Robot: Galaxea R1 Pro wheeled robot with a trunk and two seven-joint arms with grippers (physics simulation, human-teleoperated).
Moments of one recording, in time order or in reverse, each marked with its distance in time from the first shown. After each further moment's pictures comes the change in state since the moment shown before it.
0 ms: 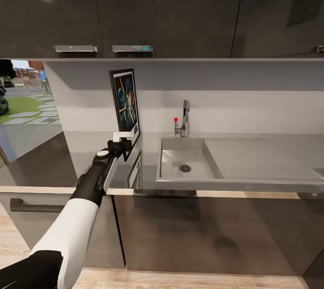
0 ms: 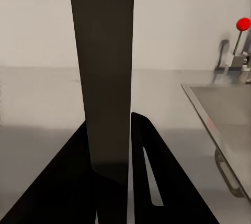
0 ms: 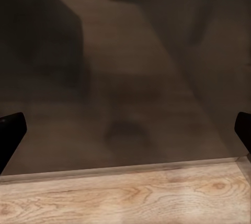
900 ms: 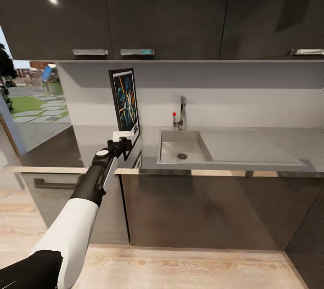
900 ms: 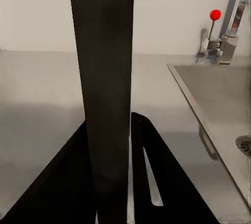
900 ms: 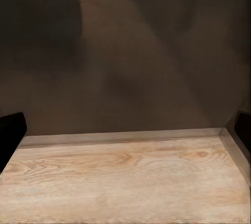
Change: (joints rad) left arm 0.000 0.000 0.001 -0.006 0.001 0.004 0.000; right arm 0.000 0.000 0.000 0.000 0.000 -0.001 0.000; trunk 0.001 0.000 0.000
